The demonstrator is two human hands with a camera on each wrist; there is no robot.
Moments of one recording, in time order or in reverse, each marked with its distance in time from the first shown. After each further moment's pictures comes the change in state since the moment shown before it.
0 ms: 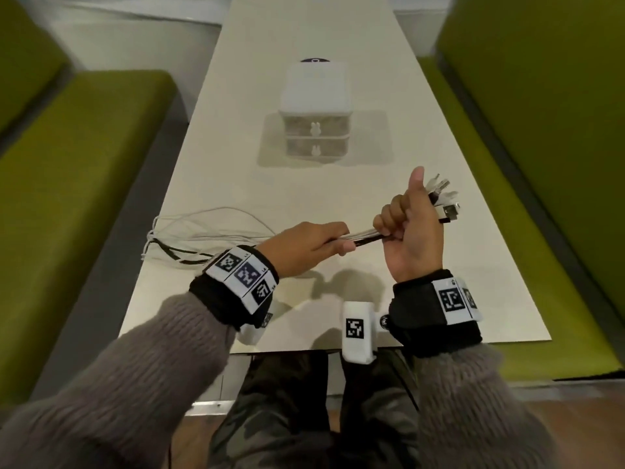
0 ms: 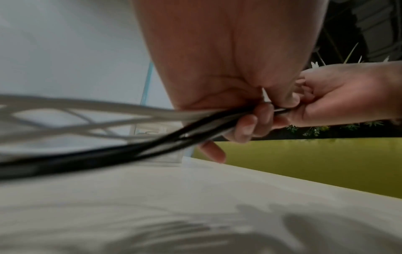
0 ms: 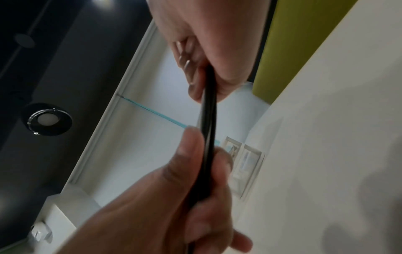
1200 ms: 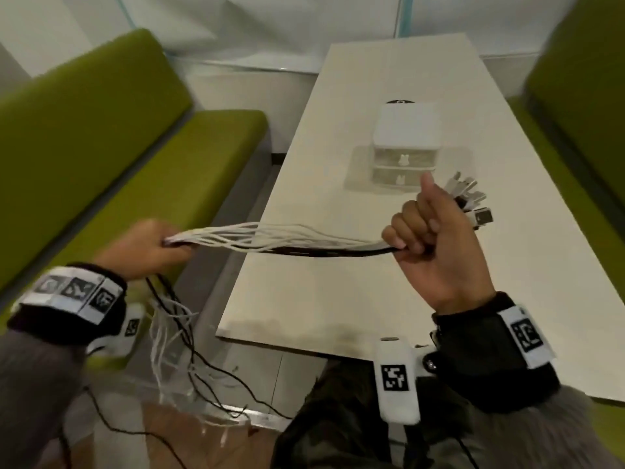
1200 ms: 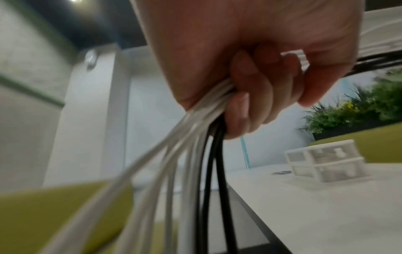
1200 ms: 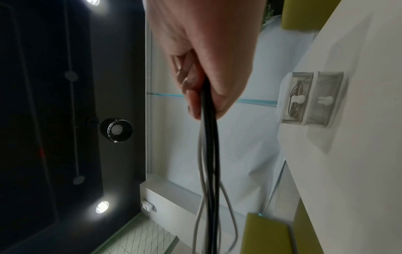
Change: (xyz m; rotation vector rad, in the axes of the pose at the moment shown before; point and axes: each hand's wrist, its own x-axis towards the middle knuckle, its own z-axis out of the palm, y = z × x) left_hand -0.249 -0.074 -0.126 0.138 0.506 -0.598; right_hand -0.070 0.006 0.075 0.074 -0.504 0.216
